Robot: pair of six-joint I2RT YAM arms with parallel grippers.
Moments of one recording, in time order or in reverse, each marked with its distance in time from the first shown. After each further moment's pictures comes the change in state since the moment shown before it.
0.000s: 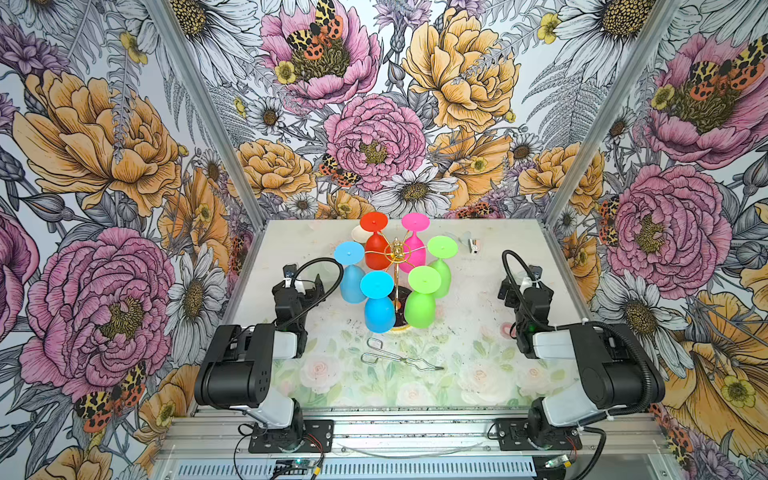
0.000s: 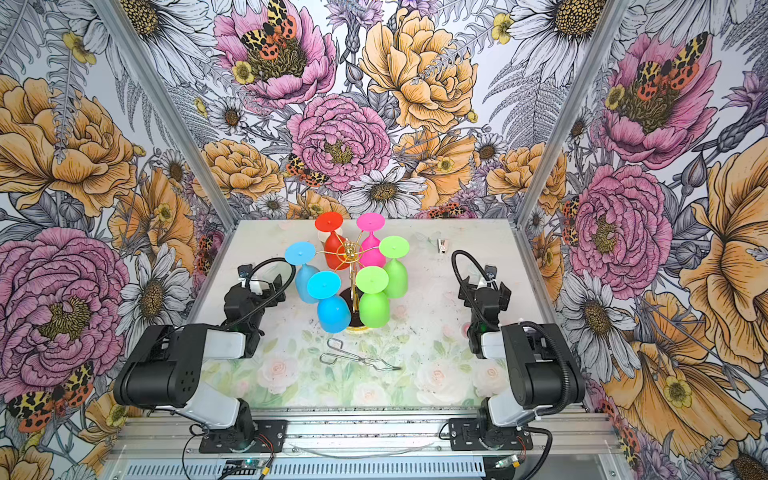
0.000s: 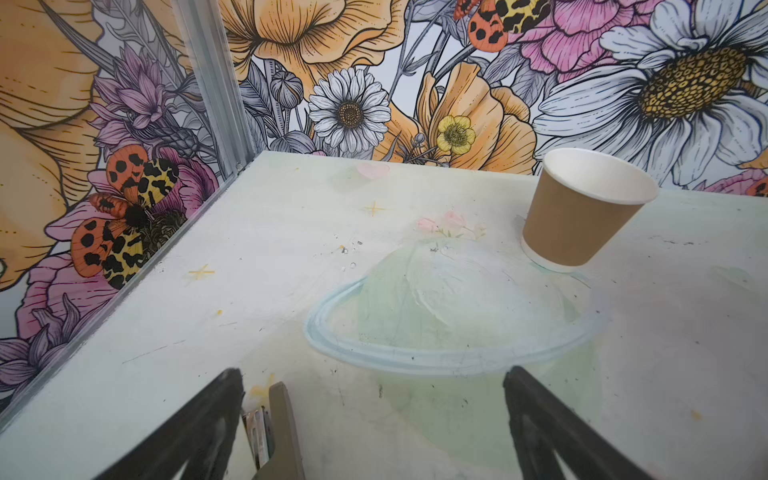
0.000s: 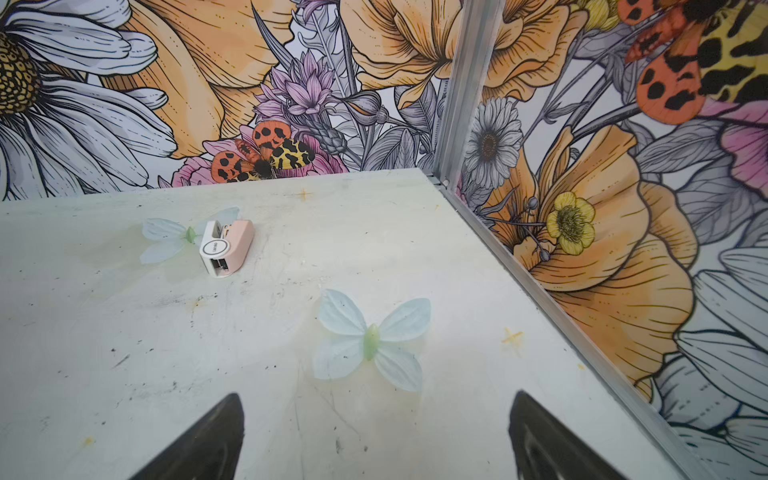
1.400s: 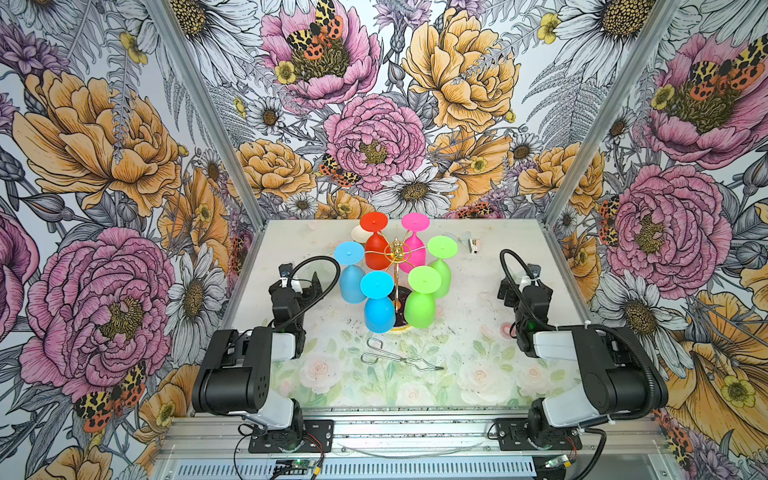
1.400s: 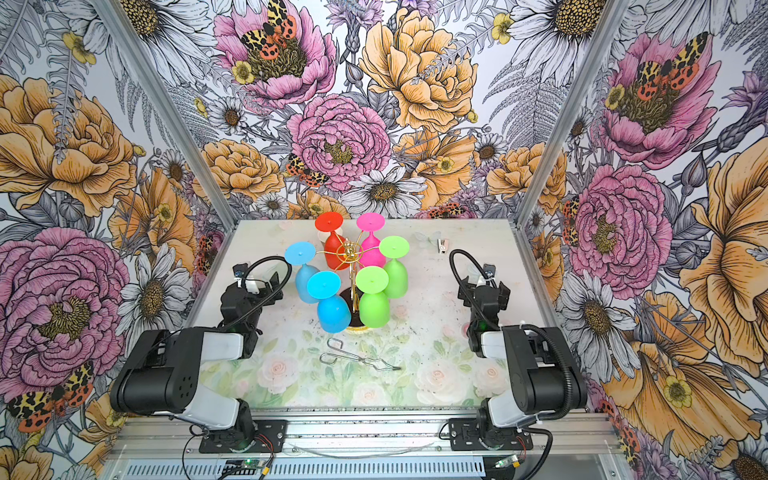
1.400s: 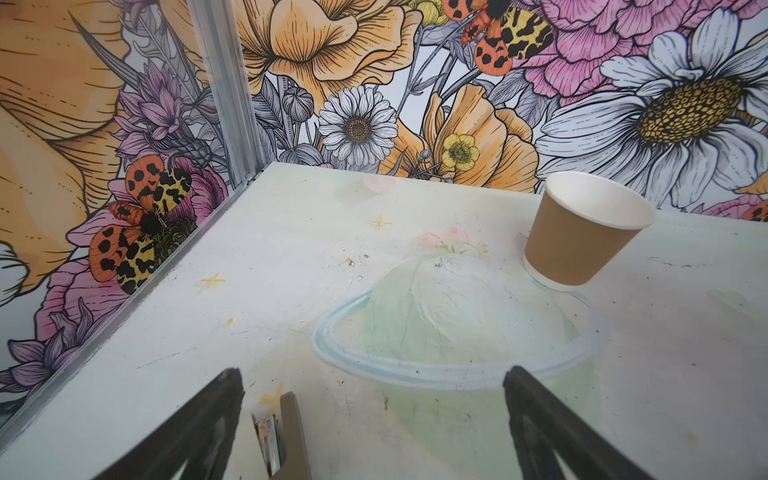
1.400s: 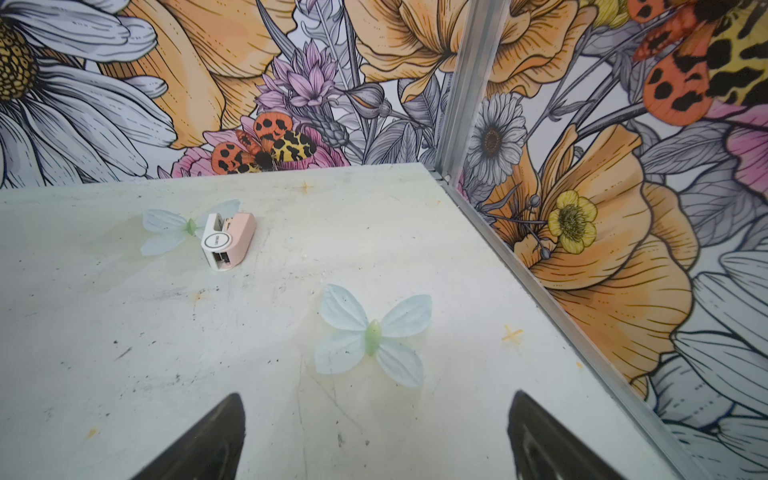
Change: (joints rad) left arm 0.015 -0.063 -0.002 -0.024 -0.003 -0.020; right arm 0.020 -0.051 0.032 -0.113 0.010 -0.008
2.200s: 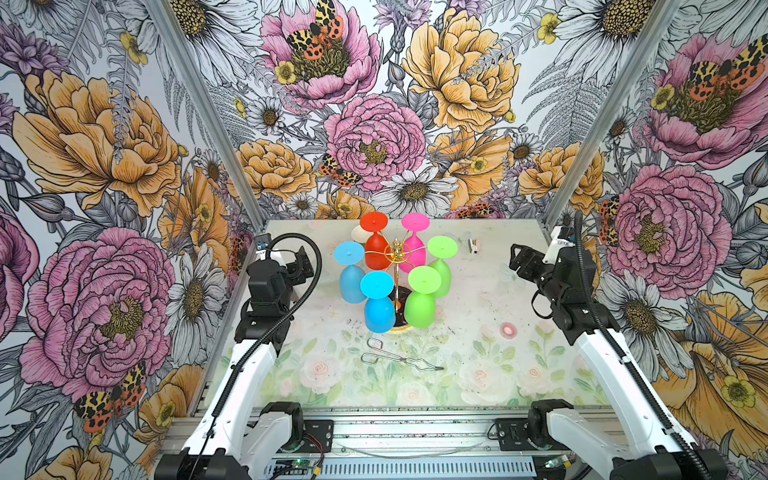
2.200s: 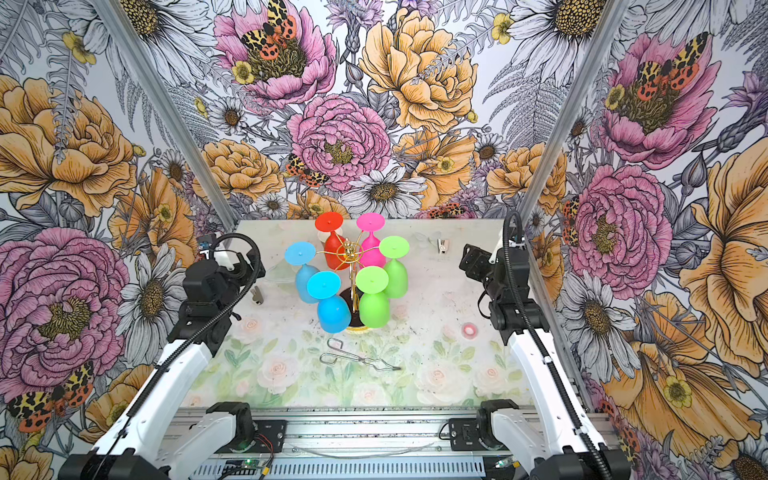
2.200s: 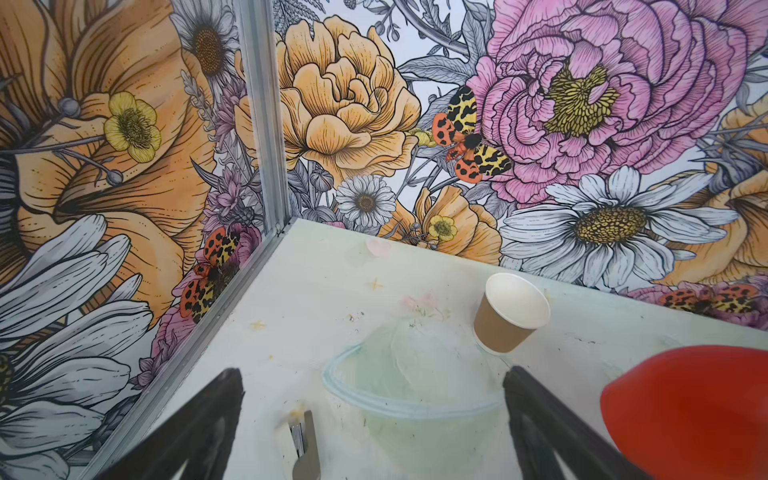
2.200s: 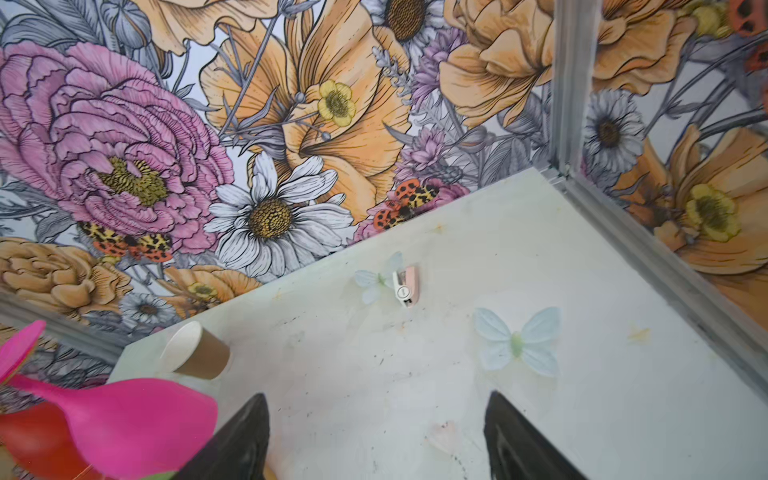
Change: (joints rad) left arm -0.069 -0.548 0.417 -0.988 -0.110 -0.093; right arm 0.011 -0.491 0.542 -1.085 -0.374 0.438
